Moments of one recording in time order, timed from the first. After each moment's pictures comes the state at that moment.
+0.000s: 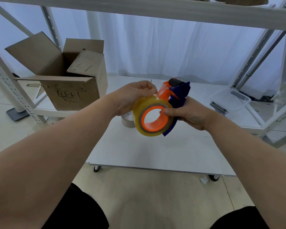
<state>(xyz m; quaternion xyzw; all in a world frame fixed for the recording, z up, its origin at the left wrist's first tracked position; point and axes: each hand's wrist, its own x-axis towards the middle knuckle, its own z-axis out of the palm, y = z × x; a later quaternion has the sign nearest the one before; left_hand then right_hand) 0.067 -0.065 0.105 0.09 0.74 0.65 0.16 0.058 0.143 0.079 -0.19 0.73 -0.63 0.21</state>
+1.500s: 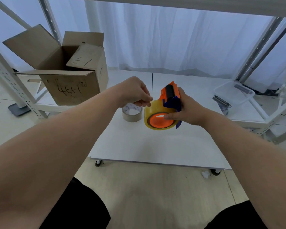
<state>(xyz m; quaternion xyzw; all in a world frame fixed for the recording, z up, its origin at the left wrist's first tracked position) 0.058 -0.061 0.101 0.01 0.88 0.46 0.12 0.054 0.148 0.061 -0.20 0.89 -0.41 0.10</state>
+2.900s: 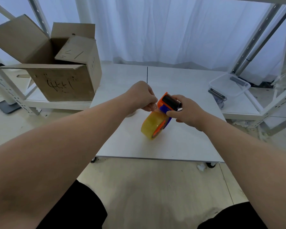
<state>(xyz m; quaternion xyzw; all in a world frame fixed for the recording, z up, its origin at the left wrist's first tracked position) 0.065 -0.016 0.076 -0.01 0.87 0.47 0.12 0.057 0.165 0.028 -0.10 0.90 -0.41 0.09</state>
